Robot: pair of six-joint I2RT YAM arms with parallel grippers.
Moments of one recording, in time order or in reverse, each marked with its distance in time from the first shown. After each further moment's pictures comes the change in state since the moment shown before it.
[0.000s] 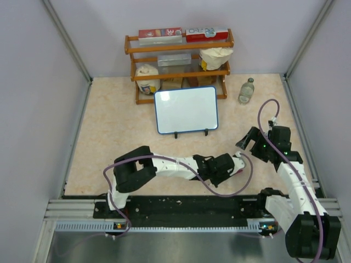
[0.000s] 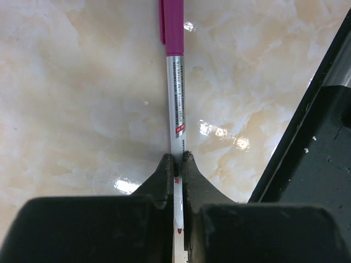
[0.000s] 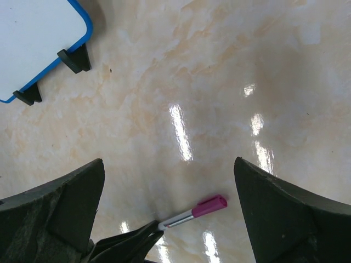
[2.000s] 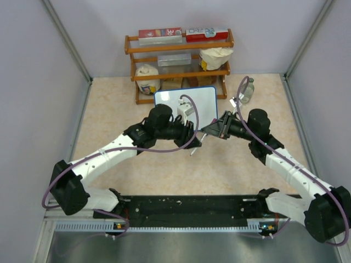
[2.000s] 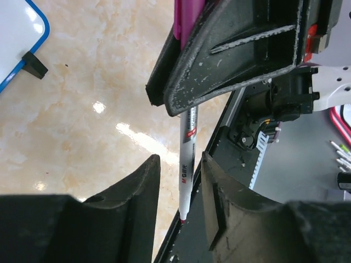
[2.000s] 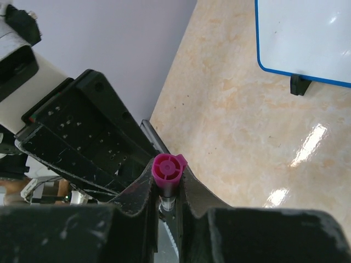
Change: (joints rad) left arm 0.509 -0.653 -0.212 0.003 0.520 -0.217; right arm 0.473 0.188 0.151 0.660 -0.367 0.384
